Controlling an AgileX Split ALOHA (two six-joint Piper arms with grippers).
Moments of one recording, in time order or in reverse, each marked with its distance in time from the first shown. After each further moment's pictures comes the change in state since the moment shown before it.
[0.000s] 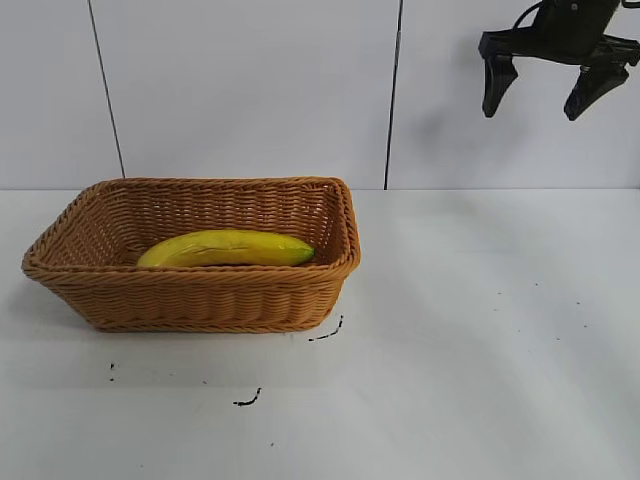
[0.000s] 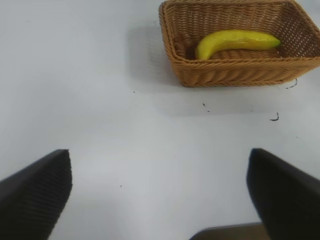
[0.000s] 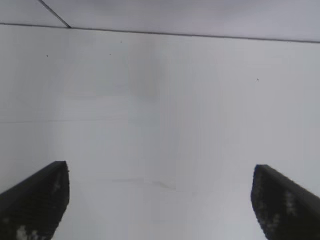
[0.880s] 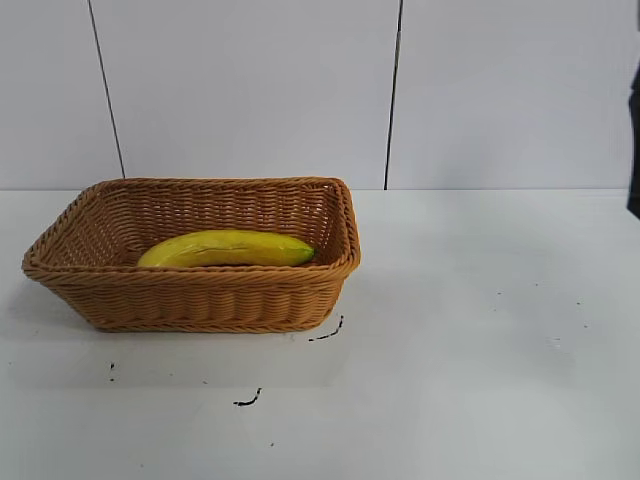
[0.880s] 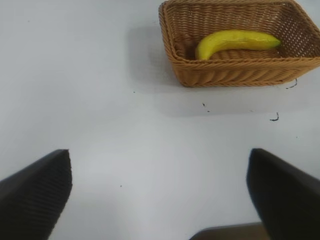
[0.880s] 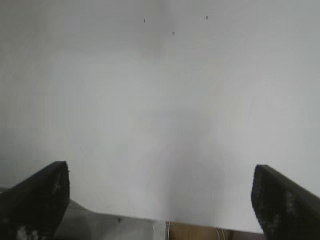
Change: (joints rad) left arm 0.000 0.000 0.000 0.000 0.000 0.000; right arm 0.000 -1.064 1.185 0.011 -0.013 -0.034
